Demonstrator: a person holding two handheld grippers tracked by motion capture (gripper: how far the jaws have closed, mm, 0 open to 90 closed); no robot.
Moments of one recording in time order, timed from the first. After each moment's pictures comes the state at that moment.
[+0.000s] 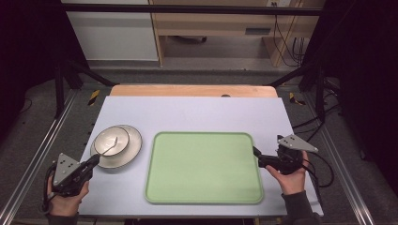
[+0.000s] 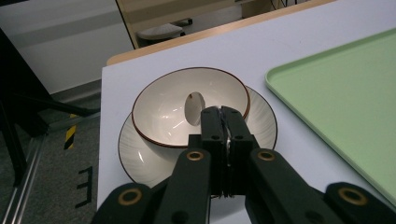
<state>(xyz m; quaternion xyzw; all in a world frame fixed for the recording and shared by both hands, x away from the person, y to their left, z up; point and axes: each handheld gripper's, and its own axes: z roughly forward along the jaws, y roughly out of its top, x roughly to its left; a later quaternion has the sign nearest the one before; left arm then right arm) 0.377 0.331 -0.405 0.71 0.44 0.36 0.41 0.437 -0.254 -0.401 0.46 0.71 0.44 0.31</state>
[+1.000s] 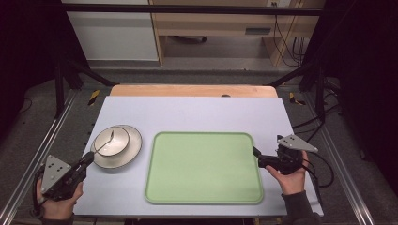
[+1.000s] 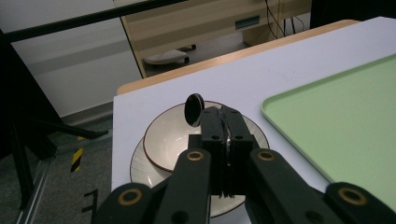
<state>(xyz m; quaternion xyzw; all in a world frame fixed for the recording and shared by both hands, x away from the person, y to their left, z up) 0.360 0.329 -0.382 0.69 0.42 0.39 0.44 0.437 -0.253 -0.401 0.46 0.71 0.44 0.30</state>
